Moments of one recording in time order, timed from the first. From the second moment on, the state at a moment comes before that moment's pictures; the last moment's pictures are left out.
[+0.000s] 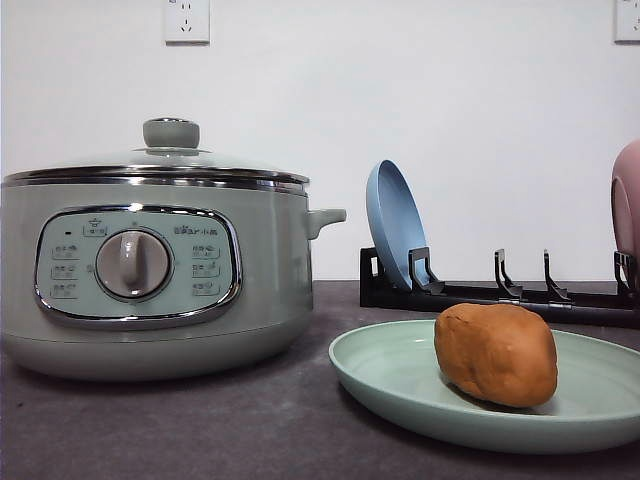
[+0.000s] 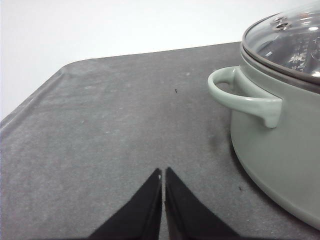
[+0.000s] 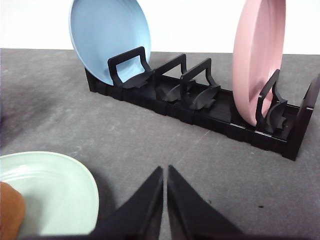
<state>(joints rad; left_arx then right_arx) 0.07 0.00 0.03 -0.18 -0.01 0.14 -0.04 0.01 0.02 -0.16 -0.23 0.04</state>
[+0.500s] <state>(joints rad) 0.07 0.00 0.03 -0.18 -0.01 0.14 -0.04 0.01 0.02 -0.16 -0.23 0.04</state>
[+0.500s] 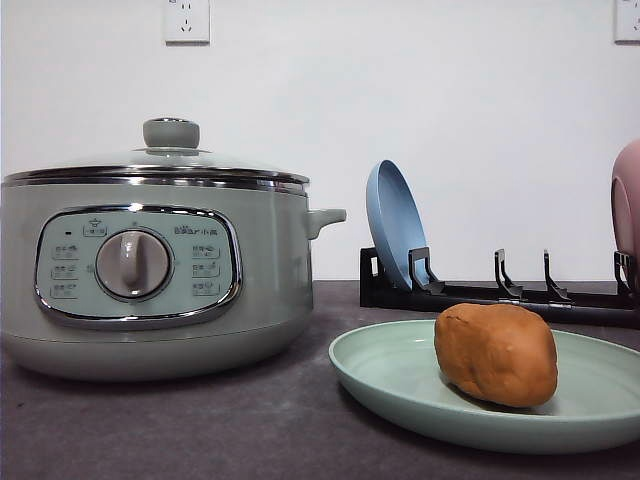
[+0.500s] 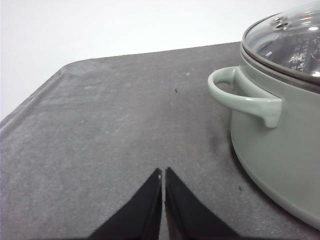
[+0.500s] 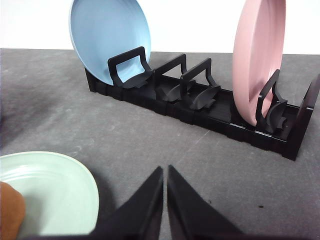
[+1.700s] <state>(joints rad) 0.07 0.00 0.03 -0.18 -0.01 0.14 -0.04 0.01 0.02 -0.16 -0.23 0.05</state>
